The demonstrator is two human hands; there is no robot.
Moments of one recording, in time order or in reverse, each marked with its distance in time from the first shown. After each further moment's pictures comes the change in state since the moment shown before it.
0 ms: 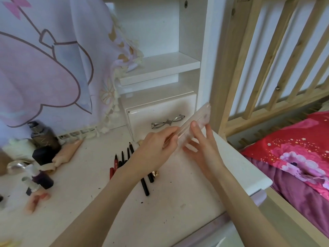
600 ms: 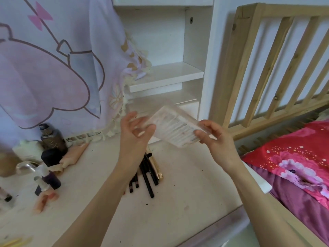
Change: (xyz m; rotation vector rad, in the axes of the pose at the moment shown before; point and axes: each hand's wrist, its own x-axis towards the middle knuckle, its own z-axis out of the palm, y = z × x) left_hand -0.012 -0.006 -0.030 -0.691 0.526 -0.327; right_hand -0.002 -0.036 -0.007 -0.571 0.018 -0.327
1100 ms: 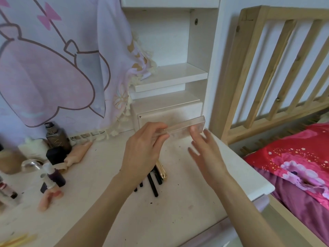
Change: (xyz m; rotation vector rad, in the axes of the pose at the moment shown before) left_hand -0.009 -0.005 -0.007 0.622 -0.098 0.567; right_hand -0.025 -0.013 0.041 0.355 -0.006 0.385
